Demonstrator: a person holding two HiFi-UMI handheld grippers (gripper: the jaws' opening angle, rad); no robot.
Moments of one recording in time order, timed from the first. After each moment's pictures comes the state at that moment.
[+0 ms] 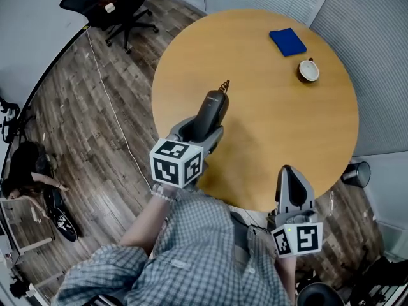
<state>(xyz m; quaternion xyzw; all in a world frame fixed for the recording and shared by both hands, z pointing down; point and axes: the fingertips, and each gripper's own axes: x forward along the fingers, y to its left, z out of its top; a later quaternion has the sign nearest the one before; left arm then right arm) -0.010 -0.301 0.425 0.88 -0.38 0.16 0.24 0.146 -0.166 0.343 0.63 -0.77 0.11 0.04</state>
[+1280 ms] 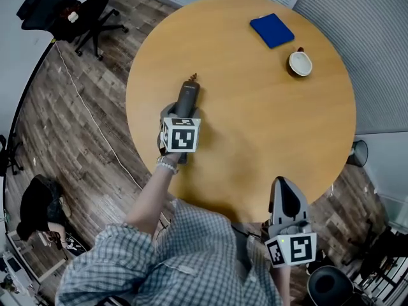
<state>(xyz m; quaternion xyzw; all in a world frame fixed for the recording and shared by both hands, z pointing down) -0.012 -0.466 0.582 0.80 -0.45 0.36 0.18 0.162 -0.216 0.388 0.67 -0.71 0.18 0.08</state>
